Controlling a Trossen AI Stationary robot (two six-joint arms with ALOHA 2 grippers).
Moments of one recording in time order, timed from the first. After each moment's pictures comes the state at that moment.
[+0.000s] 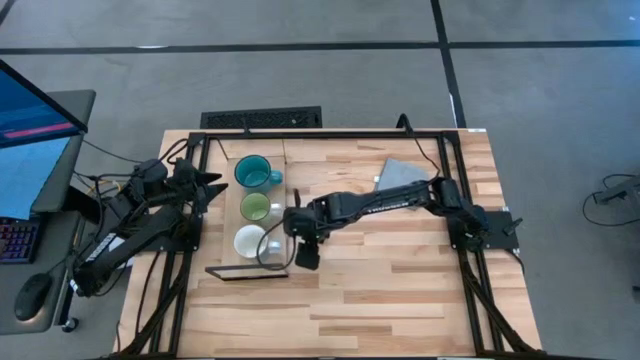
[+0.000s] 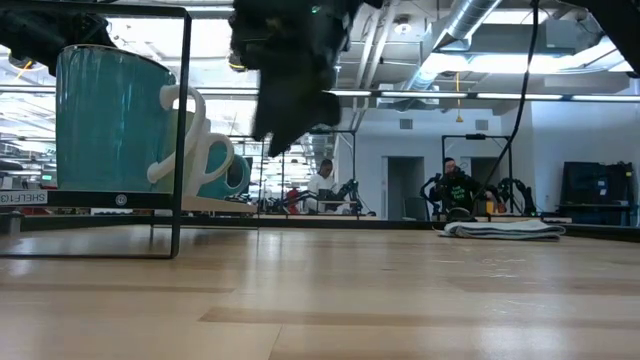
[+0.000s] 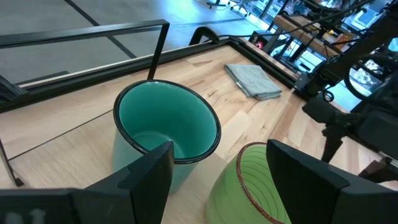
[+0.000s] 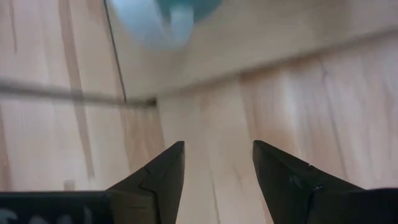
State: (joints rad) left arm 0.78 0.12 0.48 -0.70 0.31 -0.33; right arm 0.11 2.20 1.93 -0.86 -0.10 0.28
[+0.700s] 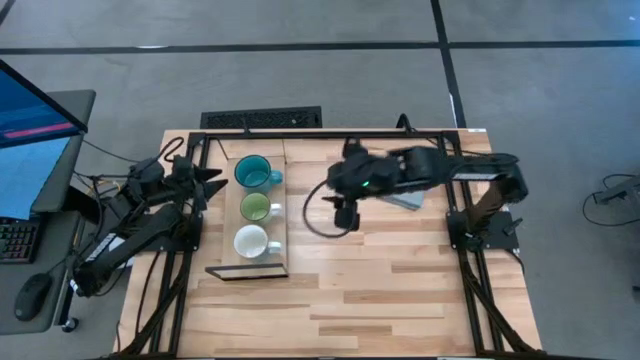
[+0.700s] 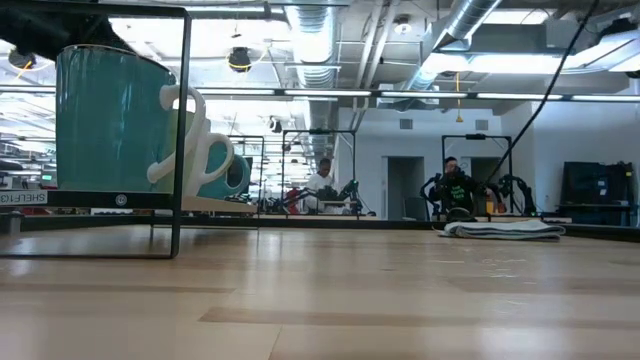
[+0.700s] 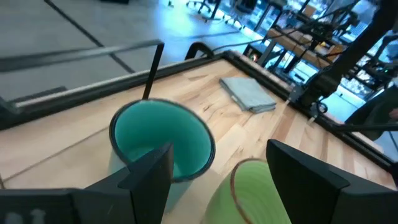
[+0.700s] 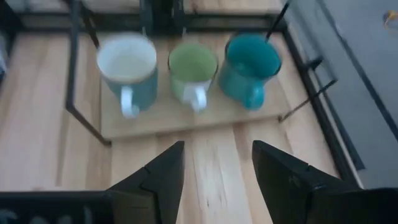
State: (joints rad) left arm 0.78 0.12 0.48 -0.64 0.31 -0.34; right arm 0.11 1.72 1.93 -1.01 0.24 0.02
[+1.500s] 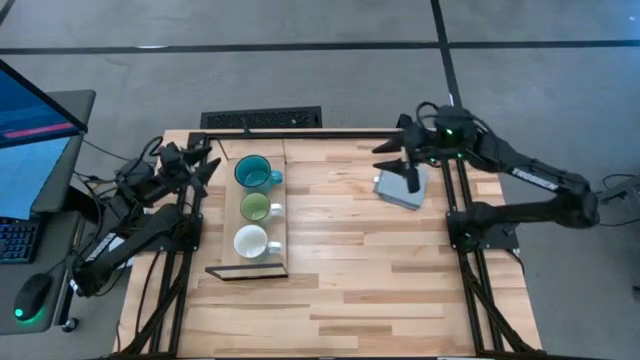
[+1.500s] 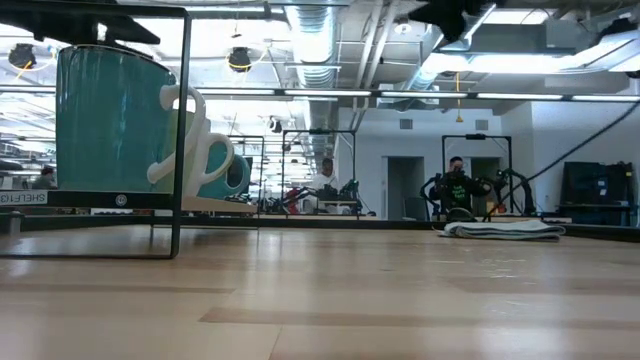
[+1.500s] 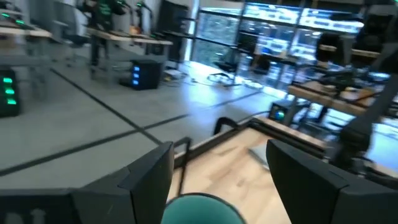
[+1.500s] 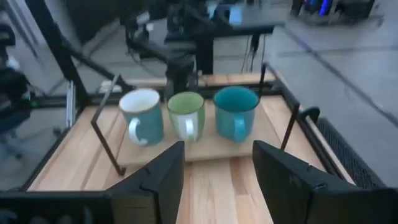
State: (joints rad) left arm 0.78 0.12 0.48 -0.36 0.14 -0.20; right arm -0.42 1.05 1.11 -0.42 -0.45 -0.15
